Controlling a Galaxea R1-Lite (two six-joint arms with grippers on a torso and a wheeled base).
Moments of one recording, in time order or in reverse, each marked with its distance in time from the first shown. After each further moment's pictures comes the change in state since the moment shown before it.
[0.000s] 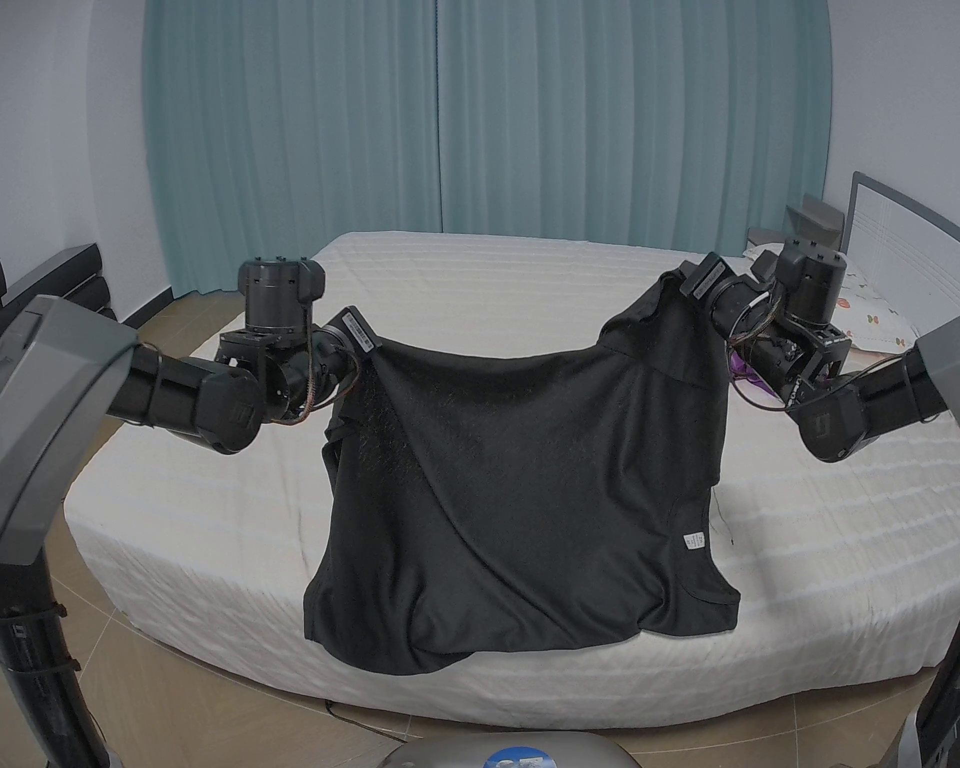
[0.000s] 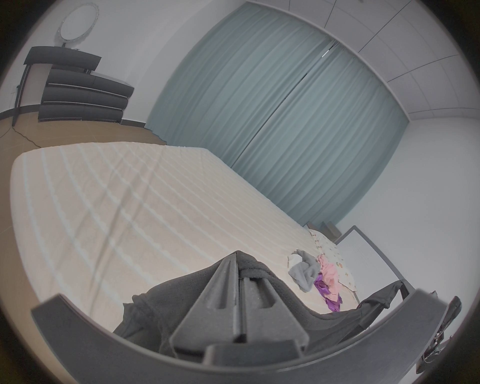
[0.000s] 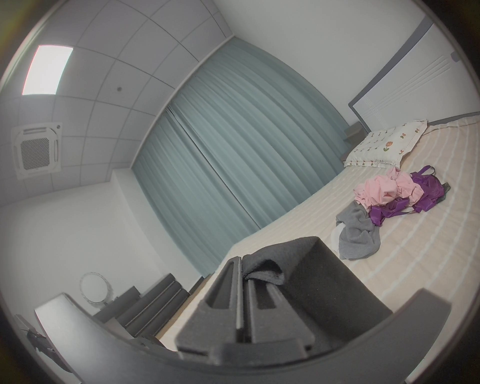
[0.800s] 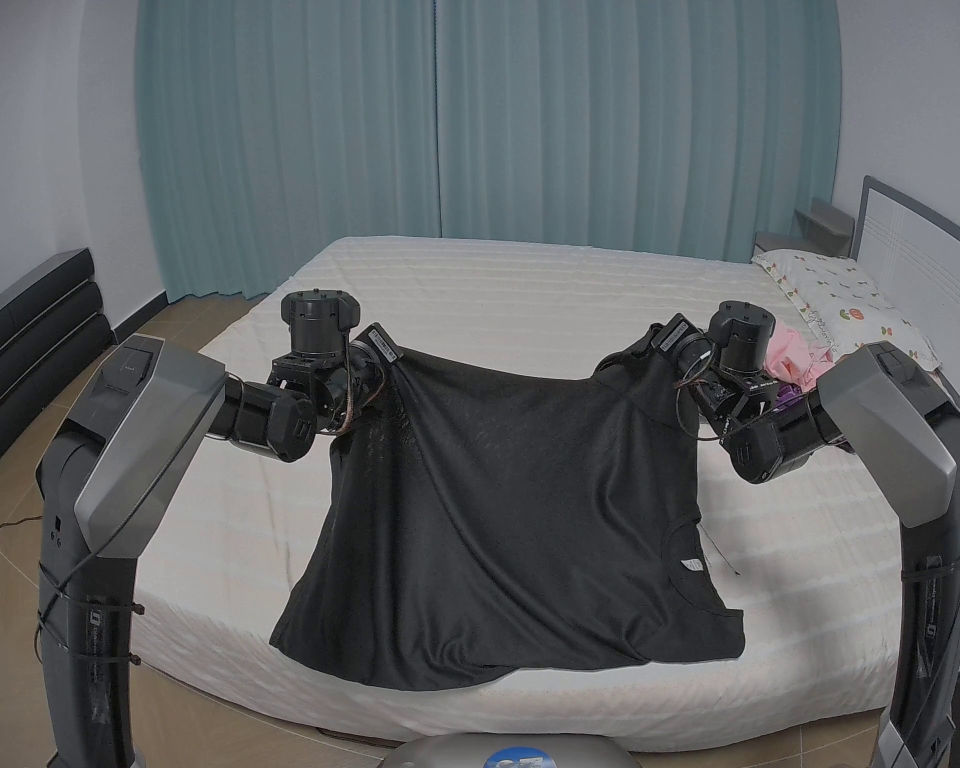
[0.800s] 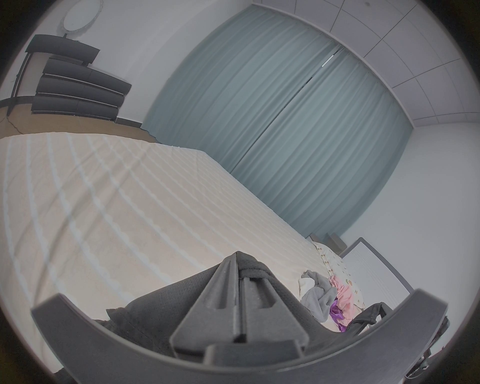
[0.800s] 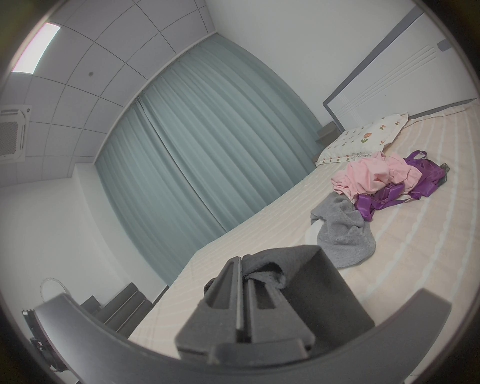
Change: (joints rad) left arm 0.021 0.288 -0.269 -0.082 0.000 -0.010; right arm -0.034 0.331 -0.213 -0.034 -0.161 -0.004
